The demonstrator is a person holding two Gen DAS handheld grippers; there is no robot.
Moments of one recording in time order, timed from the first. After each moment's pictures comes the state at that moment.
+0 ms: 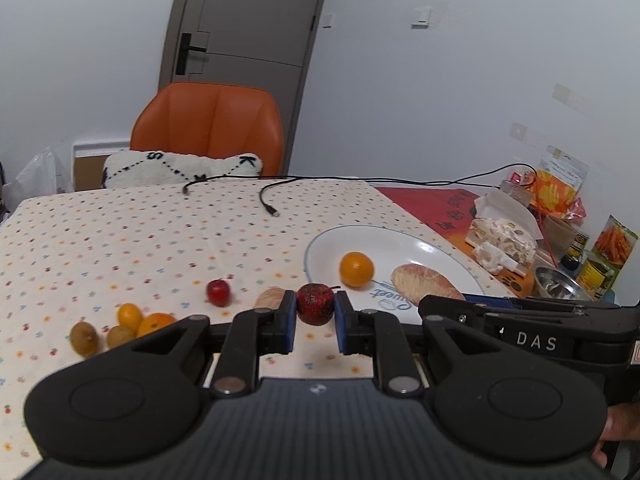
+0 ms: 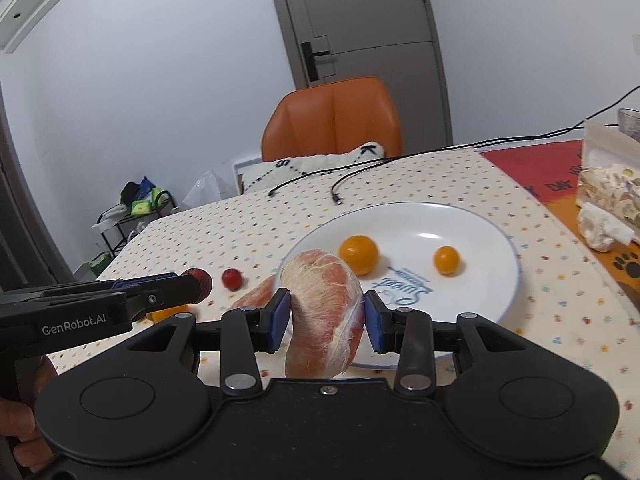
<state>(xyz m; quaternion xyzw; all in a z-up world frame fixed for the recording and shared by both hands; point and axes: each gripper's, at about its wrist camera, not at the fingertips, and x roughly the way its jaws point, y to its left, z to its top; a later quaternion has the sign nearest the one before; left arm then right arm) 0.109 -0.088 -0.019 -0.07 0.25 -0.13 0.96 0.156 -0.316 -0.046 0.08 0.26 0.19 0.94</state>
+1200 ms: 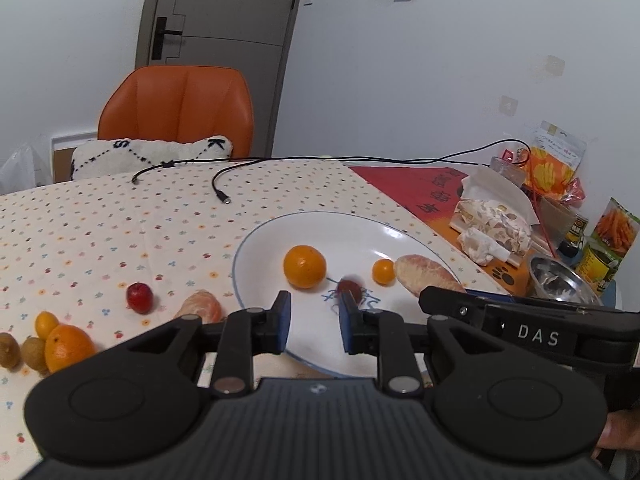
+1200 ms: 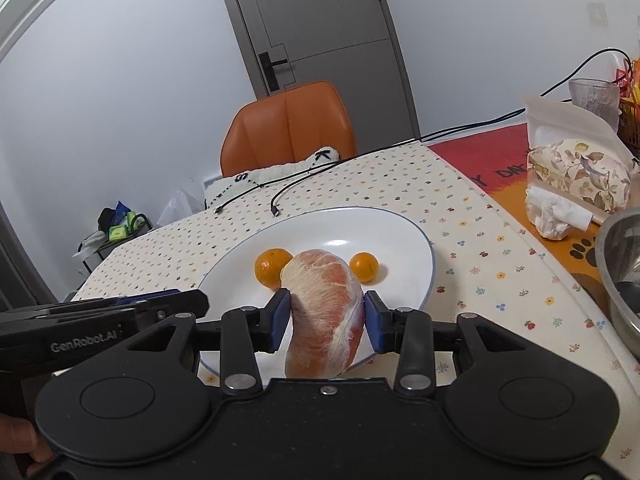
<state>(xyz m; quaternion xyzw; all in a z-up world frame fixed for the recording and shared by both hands) 0.146 -0.143 -0.031 -0.05 0.28 -0.14 0.95 0.182 -0.368 -0.063 0.11 0.26 0.16 0.94</state>
